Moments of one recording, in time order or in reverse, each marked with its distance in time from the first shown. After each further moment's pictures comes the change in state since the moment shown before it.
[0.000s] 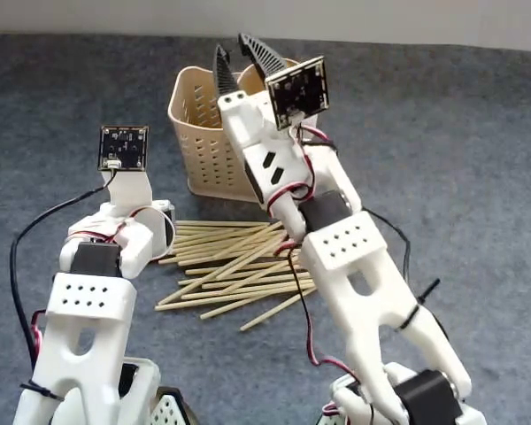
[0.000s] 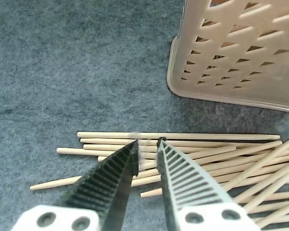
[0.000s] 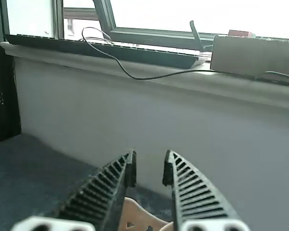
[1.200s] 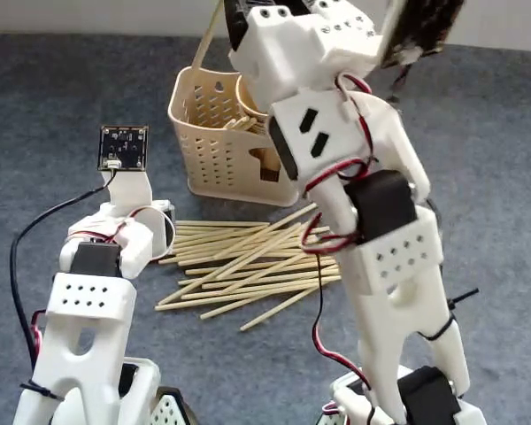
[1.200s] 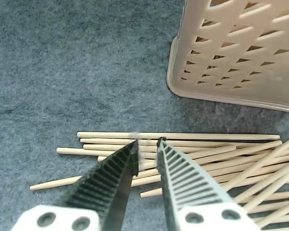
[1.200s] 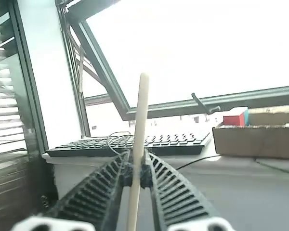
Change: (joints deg) left arm 0.0 0.0 0.0 0.0 0.0; right arm 0.6 1.5 -40.8 27.6 -16.2
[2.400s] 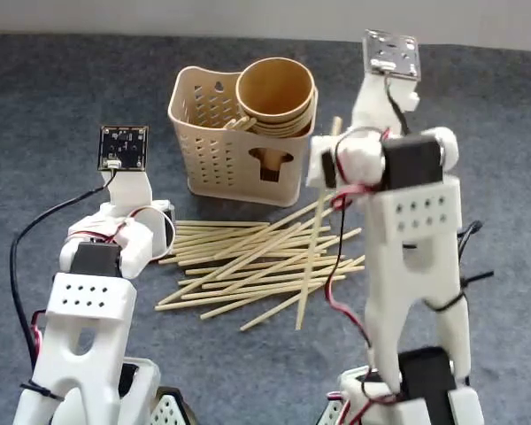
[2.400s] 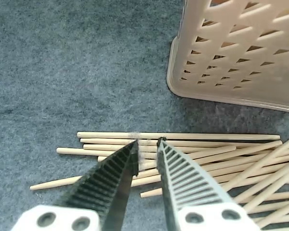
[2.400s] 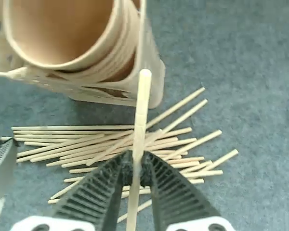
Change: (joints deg) left arm 0.0 0.0 0.0 0.0 0.0; right arm 12.0 6.1 -5.4 77.3 -3.6
